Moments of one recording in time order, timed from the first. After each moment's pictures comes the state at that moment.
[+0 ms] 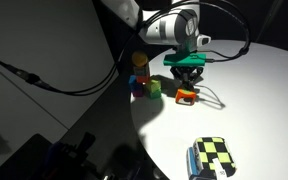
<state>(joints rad) -0.16 0.91 -0.08 -1.48 -0.14 2.29 -0.19</state>
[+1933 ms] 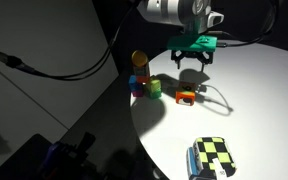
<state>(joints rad) -0.24 0.73 -0.03 -1.60 -0.04 2.34 -0.28</state>
